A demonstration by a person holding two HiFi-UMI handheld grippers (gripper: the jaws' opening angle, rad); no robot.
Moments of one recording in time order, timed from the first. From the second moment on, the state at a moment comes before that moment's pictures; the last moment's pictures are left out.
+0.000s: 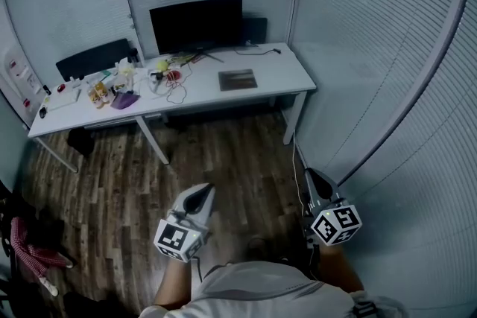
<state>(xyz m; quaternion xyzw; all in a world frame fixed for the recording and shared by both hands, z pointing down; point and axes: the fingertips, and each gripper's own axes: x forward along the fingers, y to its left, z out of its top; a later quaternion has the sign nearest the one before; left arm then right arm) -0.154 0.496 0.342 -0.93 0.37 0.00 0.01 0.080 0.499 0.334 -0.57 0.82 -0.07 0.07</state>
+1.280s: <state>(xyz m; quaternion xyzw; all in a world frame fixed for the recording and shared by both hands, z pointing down) -0.091 0.166 0.375 -0.90 0.44 -0.02 -0.02 0.147 0.124 0.376 -0.53 0.84 -0.10 0.05</state>
